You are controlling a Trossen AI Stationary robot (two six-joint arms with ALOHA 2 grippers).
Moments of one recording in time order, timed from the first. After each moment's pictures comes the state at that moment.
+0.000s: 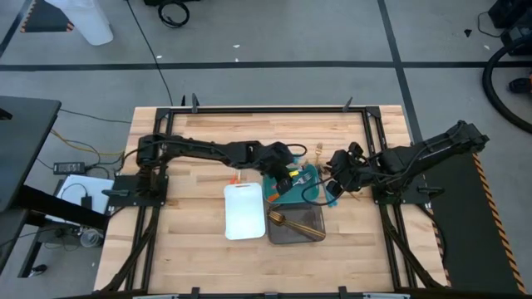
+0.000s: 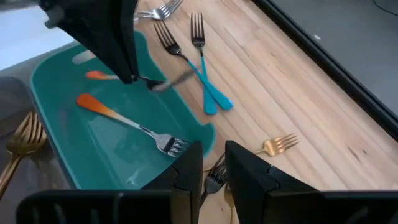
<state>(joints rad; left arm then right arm) 0.06 1.97 1.49 -0.29 0.02 -0.35 0.32 1.03 0.85 -0.85 0.65 0.68</state>
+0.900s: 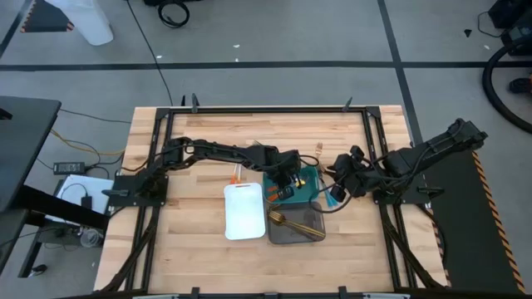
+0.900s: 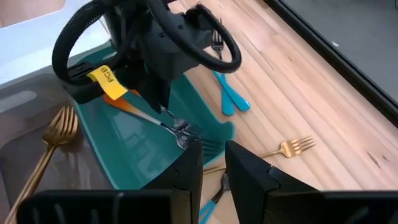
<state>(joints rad) 0.07 2.21 1.70 -0.54 0.06 -0.20 0.40 1.00 0.85 -0.85 0.66 0.71</state>
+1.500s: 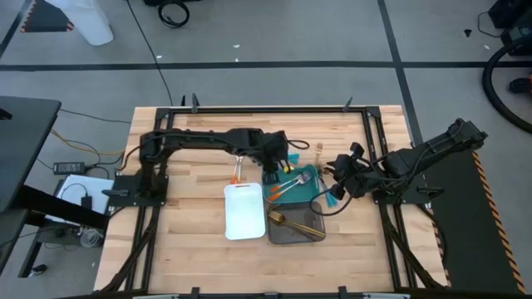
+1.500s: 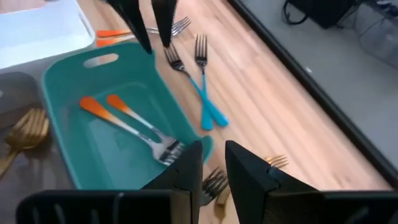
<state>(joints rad) 0.14 1.97 1.63 -0.71 -0.05 0.04 0.39 1.00 0.83 -0.83 0.76 0.59</state>
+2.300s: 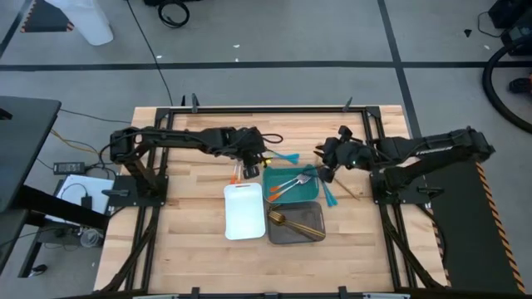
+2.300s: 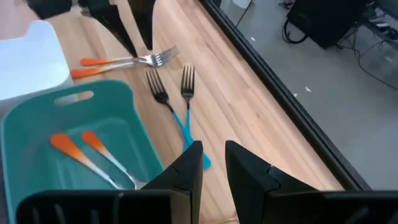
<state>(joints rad) 0.22 1.71 1.21 -0.48 -0.14 0.03 0.06 1.01 0.83 -0.55 0.54 0.19</state>
